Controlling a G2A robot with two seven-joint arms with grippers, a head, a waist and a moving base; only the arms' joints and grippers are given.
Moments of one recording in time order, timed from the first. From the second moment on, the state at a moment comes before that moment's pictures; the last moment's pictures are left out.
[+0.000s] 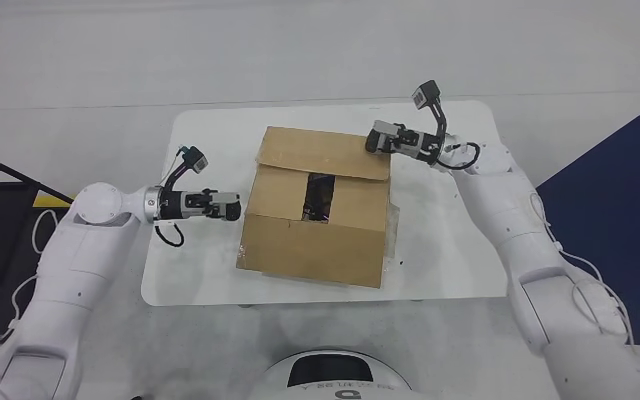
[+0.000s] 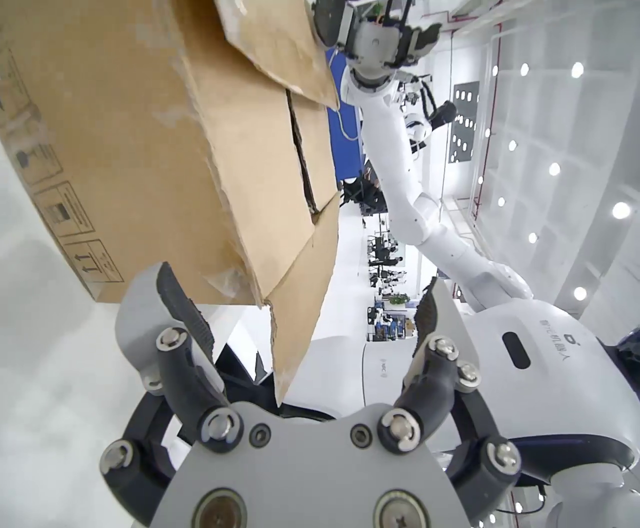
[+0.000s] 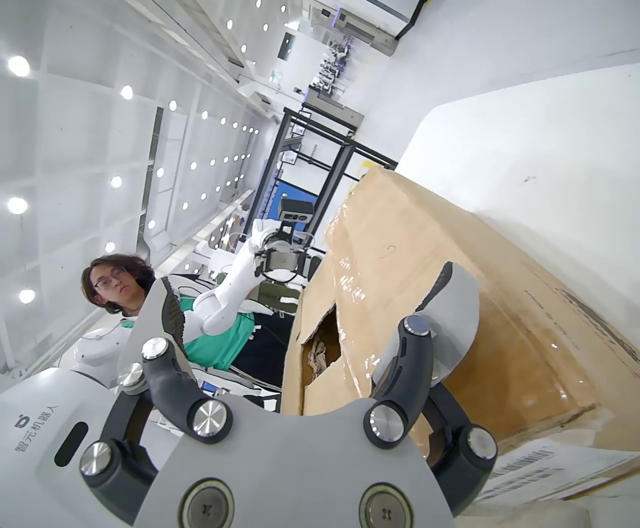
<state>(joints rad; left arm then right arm) 1.04 -0.90 -1.17 -1.16 -0.55 -0.41 -1.42 -0.69 -1.24 1.07 -0.72 0.49 -0.65 1.17</state>
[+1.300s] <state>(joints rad) 1.06 -0.90 -1.17 -1.17 -0.54 -0.41 -1.40 -0.69 -1.24 1.07 -0.72 0.49 -0.65 1.17</state>
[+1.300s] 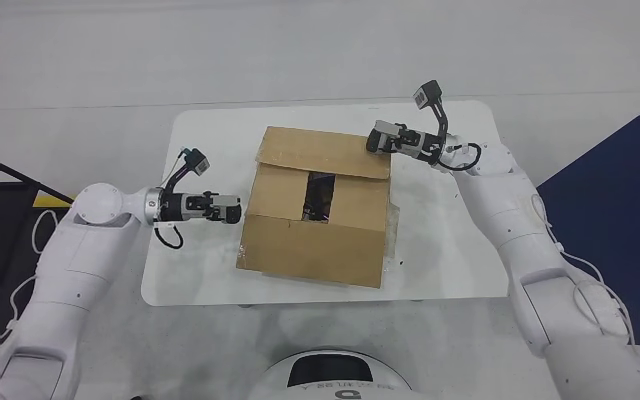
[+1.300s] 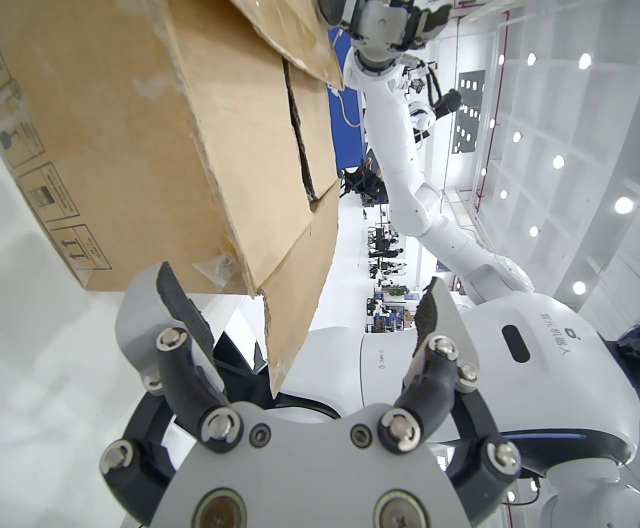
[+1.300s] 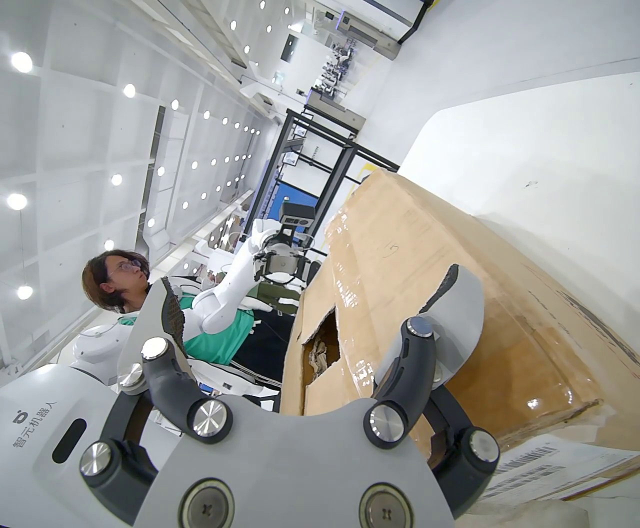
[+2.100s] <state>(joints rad) 1.13 -0.80 -1.07 -1.36 -0.74 -0.28 -1.54 -0.69 -1.24 1.07 -0.72 0.49 -0.65 1.17</state>
